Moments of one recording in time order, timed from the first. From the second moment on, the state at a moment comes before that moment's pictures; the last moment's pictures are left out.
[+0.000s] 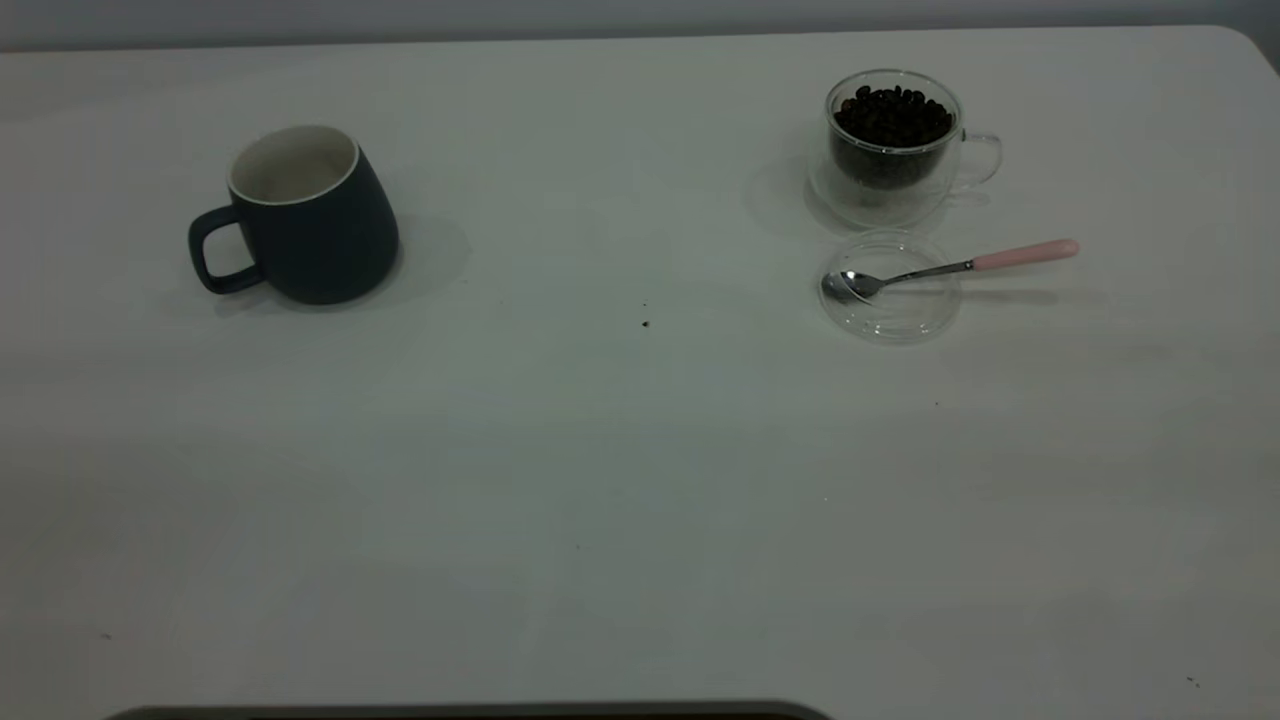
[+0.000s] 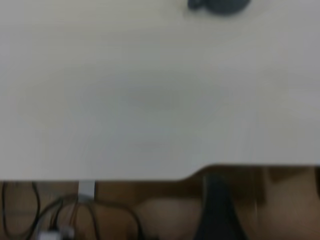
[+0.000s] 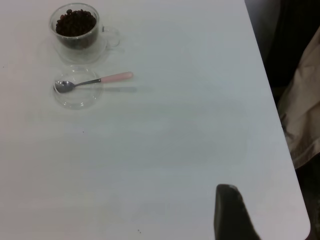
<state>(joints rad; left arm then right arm) -0.03 0.19 -0.49 -0.02 1.12 -0.06 0.01 0.03 -0.47 -0.05 1.13 0.06</state>
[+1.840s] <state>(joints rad) -0.03 2.36 -1.74 0.11 0.82 1.00 0.01 0.03 -0.47 -0.05 1.13 0.06</state>
